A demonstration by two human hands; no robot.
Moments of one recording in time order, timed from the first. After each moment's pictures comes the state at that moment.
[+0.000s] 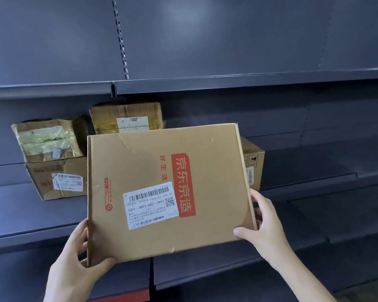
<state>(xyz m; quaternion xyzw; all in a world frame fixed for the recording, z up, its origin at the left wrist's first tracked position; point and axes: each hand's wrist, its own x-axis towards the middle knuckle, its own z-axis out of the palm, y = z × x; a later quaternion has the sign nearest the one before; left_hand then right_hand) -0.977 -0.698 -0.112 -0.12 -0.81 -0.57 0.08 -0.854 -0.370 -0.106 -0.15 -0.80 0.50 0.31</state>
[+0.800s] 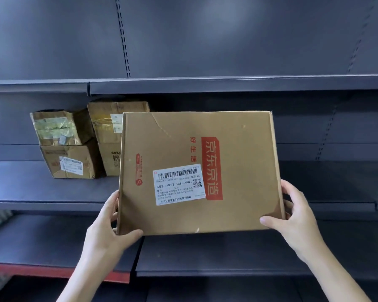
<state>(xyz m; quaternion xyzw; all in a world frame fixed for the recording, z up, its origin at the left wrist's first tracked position) -0.897 -0.524 -0.074 -0.11 -0.82 -0.54 0.13 -0.812 -0.182 -0.070 -0.11 -0.78 0.54 0.29</state>
